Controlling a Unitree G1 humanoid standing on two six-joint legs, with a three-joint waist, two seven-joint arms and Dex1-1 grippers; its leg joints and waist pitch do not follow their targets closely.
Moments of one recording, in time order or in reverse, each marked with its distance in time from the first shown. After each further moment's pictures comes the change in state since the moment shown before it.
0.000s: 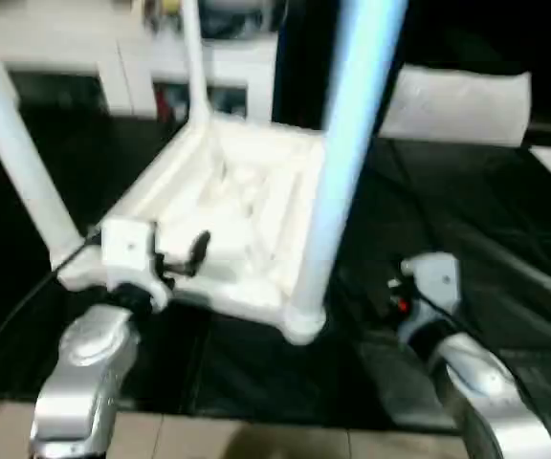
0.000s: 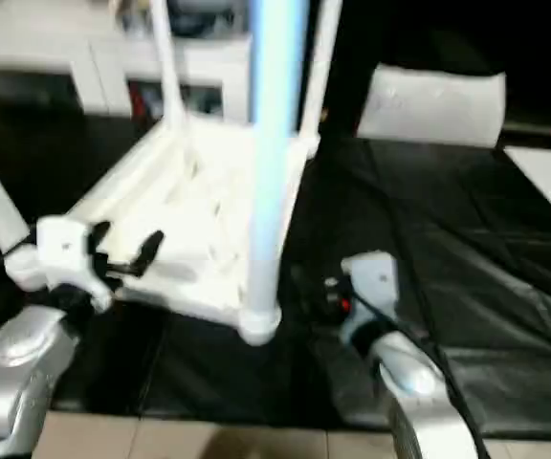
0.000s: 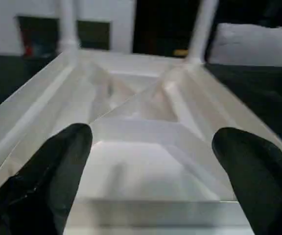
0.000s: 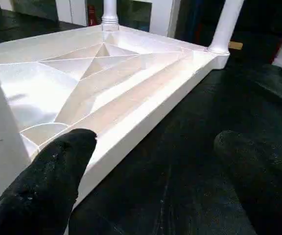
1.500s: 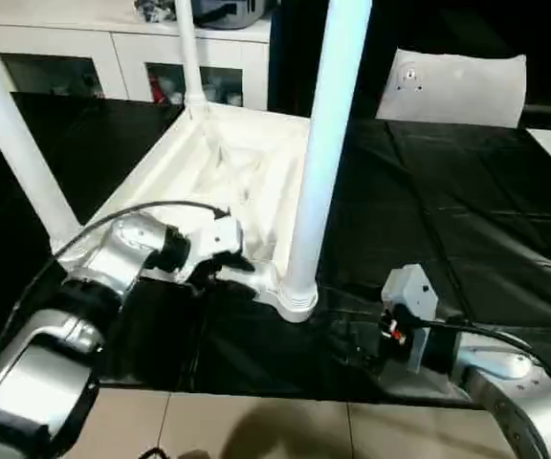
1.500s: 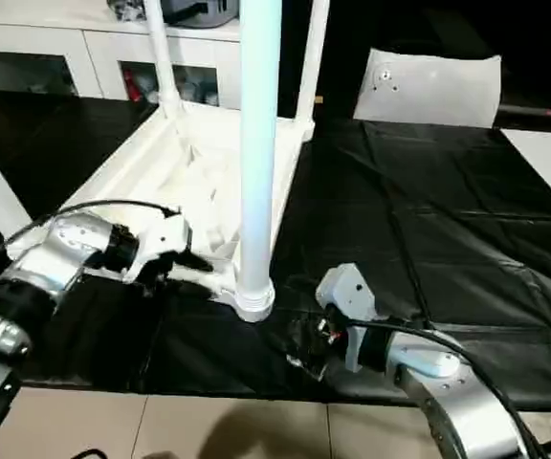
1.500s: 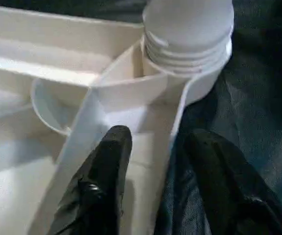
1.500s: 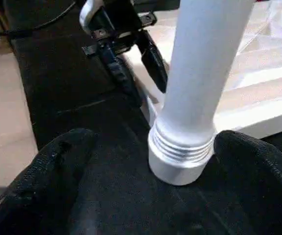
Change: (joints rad) left arm -0.717 0.228 -0.469 1.053 0.246 -0.478 -1.020; right arm -0.051 -0.286 0.084 -0.021 0.177 0.030 0.527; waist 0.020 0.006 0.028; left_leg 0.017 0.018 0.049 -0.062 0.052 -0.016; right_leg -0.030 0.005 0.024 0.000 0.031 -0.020
